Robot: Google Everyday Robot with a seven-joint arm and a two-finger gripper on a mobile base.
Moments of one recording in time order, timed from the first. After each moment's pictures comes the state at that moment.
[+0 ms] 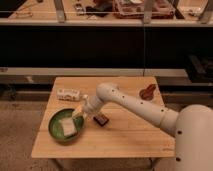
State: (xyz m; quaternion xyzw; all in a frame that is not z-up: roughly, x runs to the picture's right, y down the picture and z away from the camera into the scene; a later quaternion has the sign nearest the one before) arm -0.141 0.154 0.826 -0.02 -0.49 -0.57 0.66
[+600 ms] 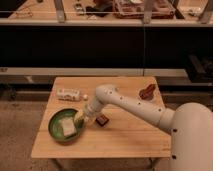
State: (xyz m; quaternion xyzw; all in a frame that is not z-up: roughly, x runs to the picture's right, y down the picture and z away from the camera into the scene) arm -0.131 0.179 0.840 -0.06 -0.48 -0.58 0.66
